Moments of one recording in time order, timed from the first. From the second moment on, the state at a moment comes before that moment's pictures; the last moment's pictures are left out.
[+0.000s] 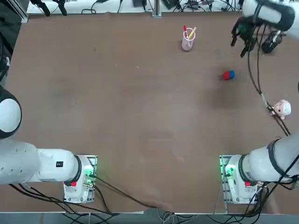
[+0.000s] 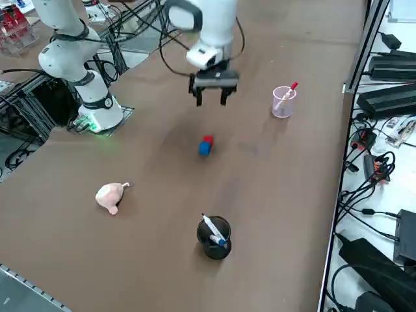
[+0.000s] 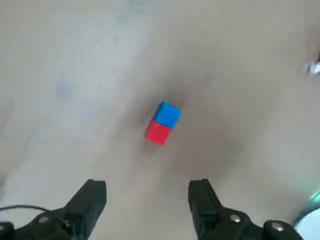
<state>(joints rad) 0.03 0.19 -0.02 -1.84 0.00 1.85 0.92</state>
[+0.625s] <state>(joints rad) 0.02 0.14 -0.03 -1.63 0.00 1.67 0.28</state>
